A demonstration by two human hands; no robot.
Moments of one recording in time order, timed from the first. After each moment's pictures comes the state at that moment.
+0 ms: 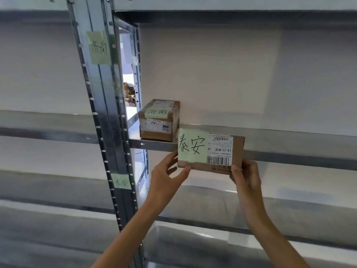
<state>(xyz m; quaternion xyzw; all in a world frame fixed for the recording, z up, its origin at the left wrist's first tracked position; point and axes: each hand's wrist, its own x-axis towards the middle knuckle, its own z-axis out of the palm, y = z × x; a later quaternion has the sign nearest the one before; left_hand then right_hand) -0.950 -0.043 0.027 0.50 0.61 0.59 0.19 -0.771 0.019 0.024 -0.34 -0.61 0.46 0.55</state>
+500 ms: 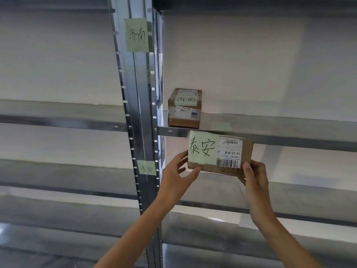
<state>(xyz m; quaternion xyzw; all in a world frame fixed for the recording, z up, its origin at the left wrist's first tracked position) -1.038 -0.126 0.000 0.50 0.60 0.57 0.26 -0.859 -0.067 -0.003 -0.41 -0.59 0.44 0.54</state>
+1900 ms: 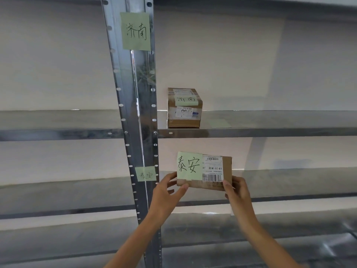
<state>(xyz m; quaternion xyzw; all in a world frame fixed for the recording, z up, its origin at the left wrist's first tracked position) -1.088 -0.113 -0.058 0.50 0.61 0.51 0.34 -0.896 -0.083 -0.052 -0.51 -0.55 0.44 0.49</state>
